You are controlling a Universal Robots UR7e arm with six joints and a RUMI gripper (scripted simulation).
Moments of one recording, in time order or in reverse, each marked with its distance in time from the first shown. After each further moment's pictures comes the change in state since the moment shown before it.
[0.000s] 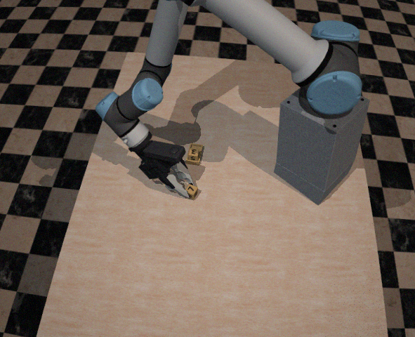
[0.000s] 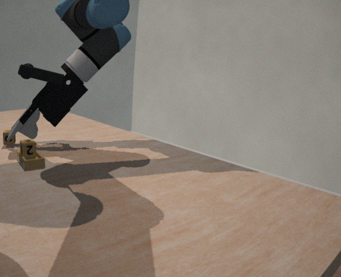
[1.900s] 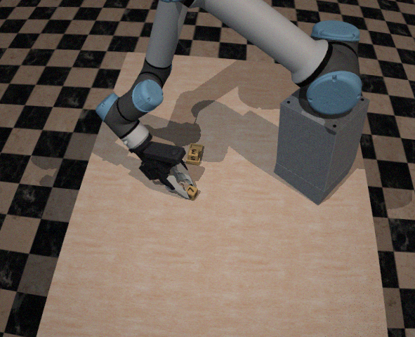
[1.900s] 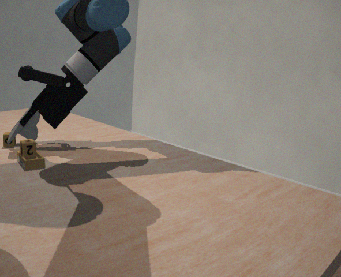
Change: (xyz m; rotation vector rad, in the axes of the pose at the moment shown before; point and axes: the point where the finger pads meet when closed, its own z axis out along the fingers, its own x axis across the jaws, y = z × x) arm 0.000 0.004 0.004 0.000 0.000 0.000
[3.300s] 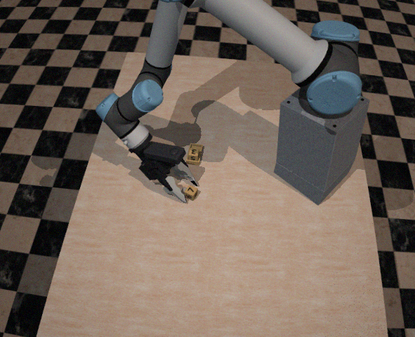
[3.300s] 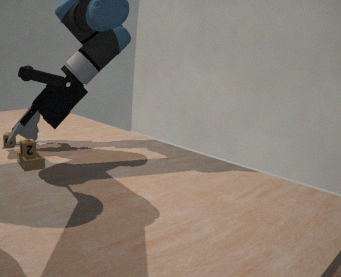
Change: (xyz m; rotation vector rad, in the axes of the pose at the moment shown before) arm 0.000 0.000 0.000 0.000 0.000 0.000
